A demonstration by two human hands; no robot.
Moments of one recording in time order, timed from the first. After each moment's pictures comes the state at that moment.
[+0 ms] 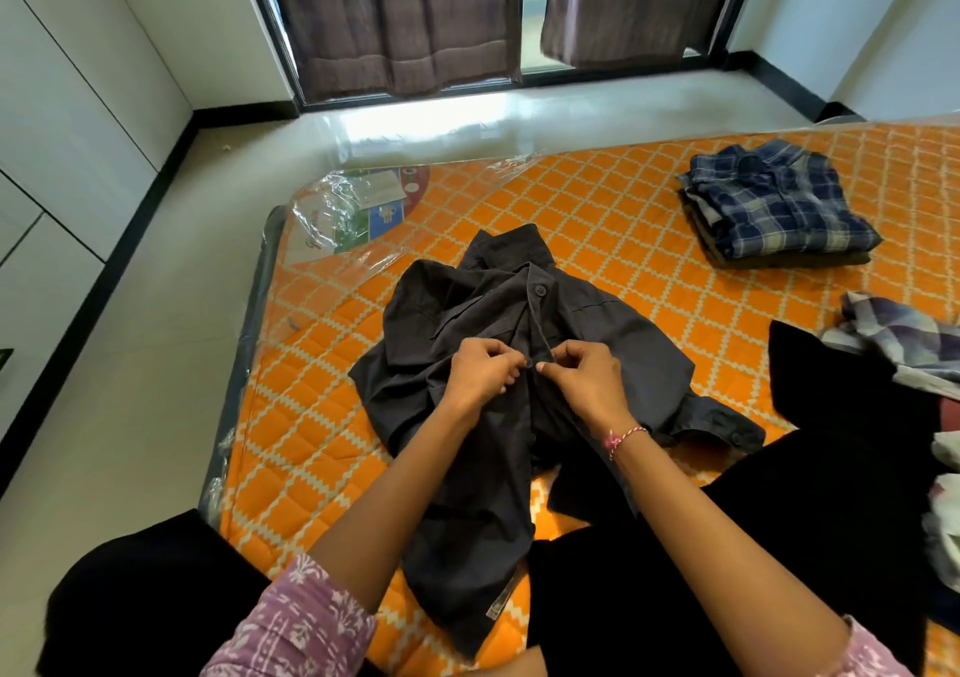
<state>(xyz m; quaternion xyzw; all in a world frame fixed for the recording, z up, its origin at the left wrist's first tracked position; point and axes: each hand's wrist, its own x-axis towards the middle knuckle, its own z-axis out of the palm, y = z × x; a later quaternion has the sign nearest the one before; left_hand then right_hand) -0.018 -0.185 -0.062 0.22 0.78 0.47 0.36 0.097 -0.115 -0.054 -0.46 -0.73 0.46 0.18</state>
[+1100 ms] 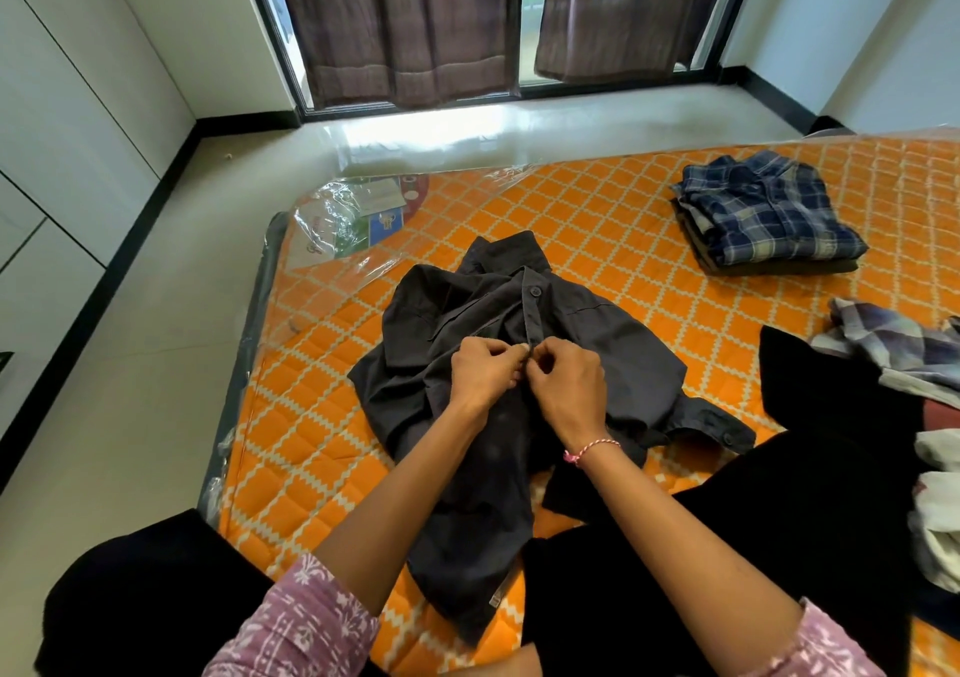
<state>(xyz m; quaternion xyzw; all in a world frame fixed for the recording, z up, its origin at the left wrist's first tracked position) -0.002 -0.186 -0.048 0.19 0.76 0.52 0.33 0.087 -0.136 -0.054 -0.45 -0.81 0.28 0.25</state>
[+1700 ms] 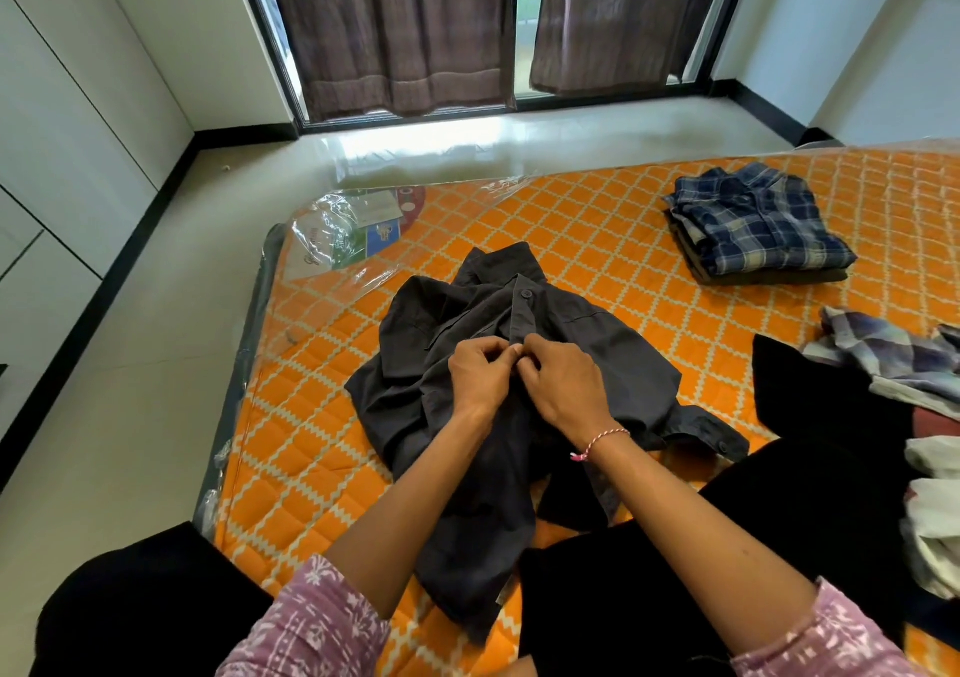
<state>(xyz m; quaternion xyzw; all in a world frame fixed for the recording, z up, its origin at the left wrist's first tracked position) 0.001 -0.181 -0.048 0.25 0.77 0.55 0.21 0.086 -0.121 -0.042 -0.37 -0.89 0.18 0.19</state>
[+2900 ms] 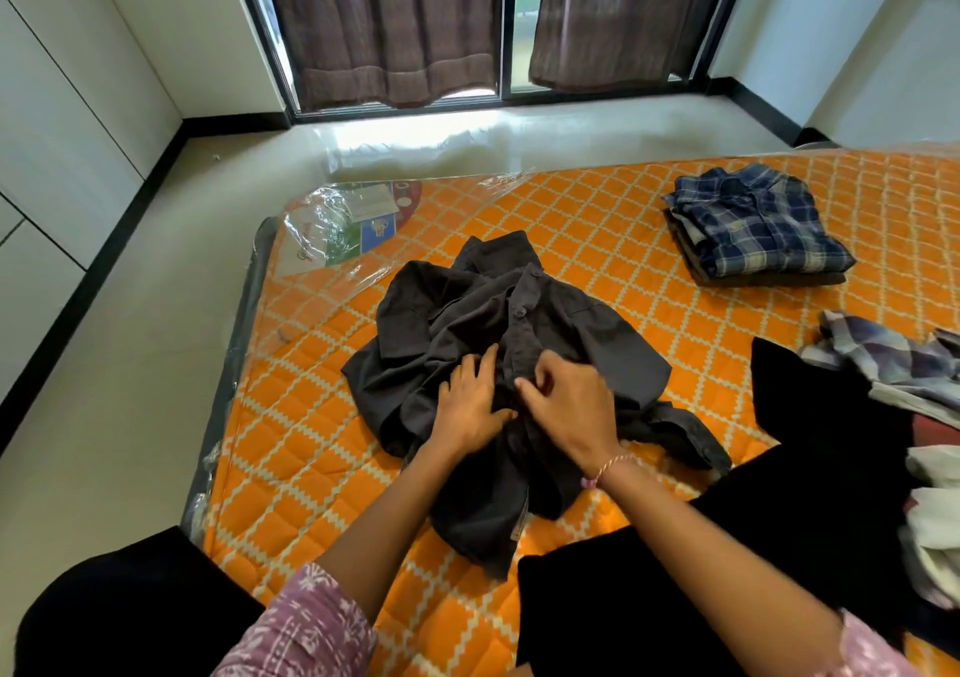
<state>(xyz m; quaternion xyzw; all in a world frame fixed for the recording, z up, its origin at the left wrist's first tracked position) -0.024 -0.196 -0.095 0.46 0.85 0.16 0.21 0.099 -0.121 -0.065 -0.39 -0.87 0.21 0.21</state>
